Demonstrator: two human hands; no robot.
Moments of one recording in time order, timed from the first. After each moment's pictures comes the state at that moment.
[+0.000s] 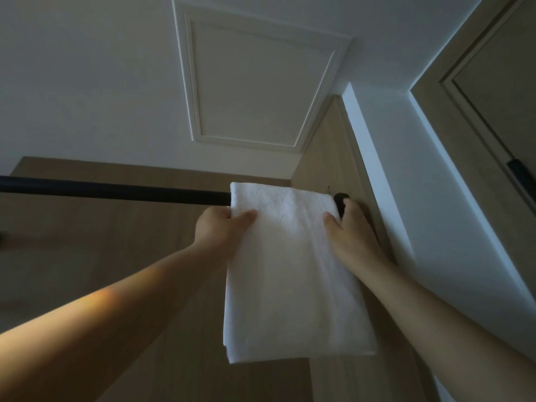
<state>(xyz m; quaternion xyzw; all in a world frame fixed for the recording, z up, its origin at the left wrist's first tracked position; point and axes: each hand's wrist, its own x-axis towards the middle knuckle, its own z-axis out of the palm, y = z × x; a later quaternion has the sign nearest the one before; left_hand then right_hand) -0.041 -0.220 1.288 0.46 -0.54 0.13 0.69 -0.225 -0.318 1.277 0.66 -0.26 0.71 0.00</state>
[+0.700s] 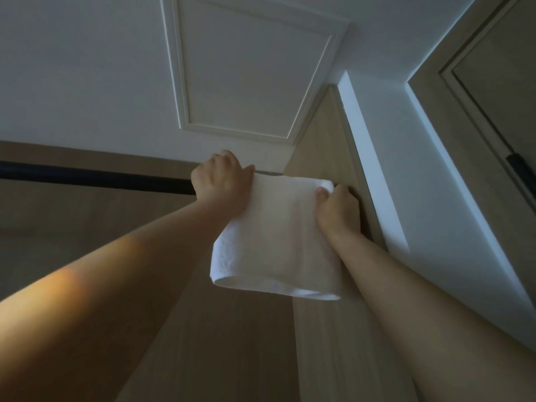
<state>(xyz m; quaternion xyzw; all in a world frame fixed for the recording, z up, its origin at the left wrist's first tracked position) -0.062 -0.242 1.361 0.58 -0.38 0.54 0.48 -0.212 -0.329 1.319 0.58 -0.30 0.76 0.01</state>
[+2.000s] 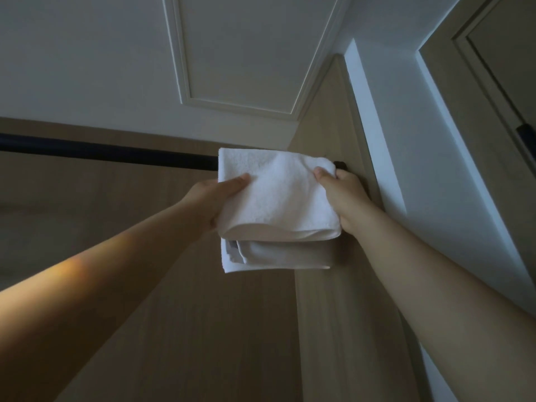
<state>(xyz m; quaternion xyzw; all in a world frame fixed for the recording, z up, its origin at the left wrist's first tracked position) -0.033 -0.222 1.287 0.43 -0.57 -0.08 0.69 -0.224 -0.325 1.299 0.65 -0.17 0.71 -0.22</state>
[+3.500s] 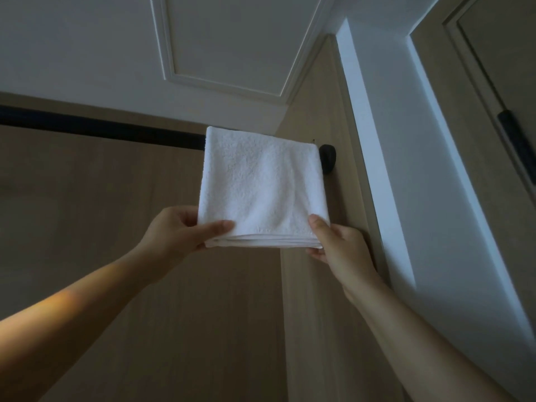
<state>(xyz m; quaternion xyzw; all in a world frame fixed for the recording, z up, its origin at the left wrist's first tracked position) 0.013 -0.246 1.221 0.40 -0.66 0.01 0.64 -0.222 -0.342 1.187 0.65 -0.15 0.70 -0.26</state>
